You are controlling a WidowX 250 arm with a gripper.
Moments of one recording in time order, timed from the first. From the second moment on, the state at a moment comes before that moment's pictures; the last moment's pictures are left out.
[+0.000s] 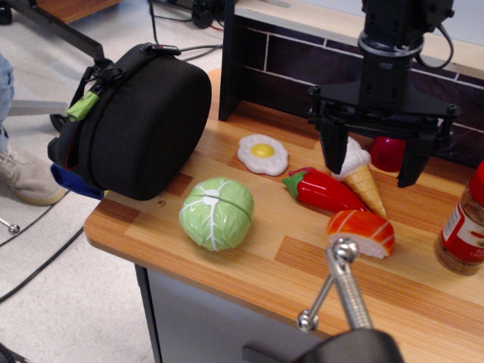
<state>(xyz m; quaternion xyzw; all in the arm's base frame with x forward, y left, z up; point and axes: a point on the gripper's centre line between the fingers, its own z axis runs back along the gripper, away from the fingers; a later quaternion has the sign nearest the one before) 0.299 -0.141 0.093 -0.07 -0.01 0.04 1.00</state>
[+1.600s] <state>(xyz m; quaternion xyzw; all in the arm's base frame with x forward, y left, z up) 0.254 0.069 0.138 0.01 0.00 -0.09 1.00</state>
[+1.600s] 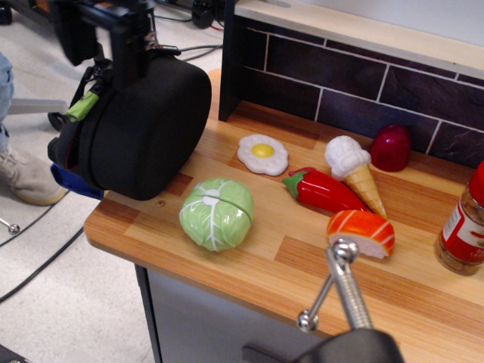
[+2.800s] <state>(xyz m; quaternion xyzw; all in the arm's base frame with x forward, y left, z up) 0.247 0.073 0.105 0.02 -0.04 -0.09 0.99</state>
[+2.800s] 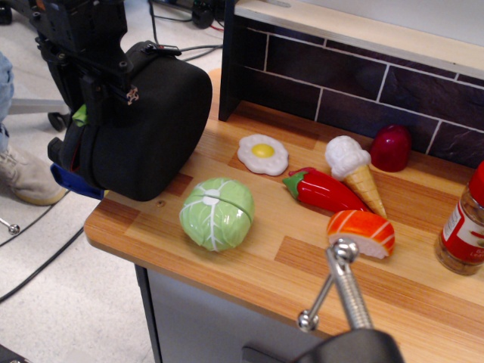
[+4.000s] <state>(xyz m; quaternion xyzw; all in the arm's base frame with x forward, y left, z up) 0.189 0.082 0.060 0.04 -0.10 -0.07 0.99</state>
